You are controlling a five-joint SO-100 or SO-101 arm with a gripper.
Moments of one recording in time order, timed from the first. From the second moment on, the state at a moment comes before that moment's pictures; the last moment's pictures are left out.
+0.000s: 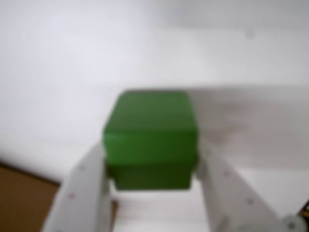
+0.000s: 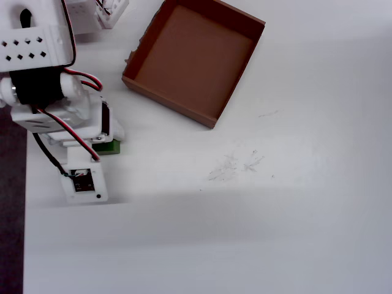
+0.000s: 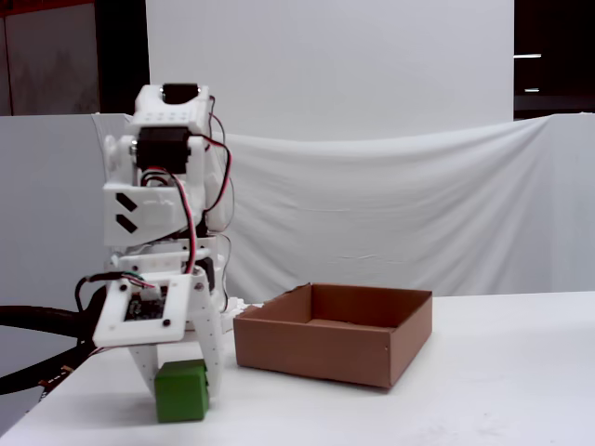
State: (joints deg) arm -1.9 93.5 121.7 43.4 -69.1
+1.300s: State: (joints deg) arm -23.6 125.8 121.5 66.7 -69.1
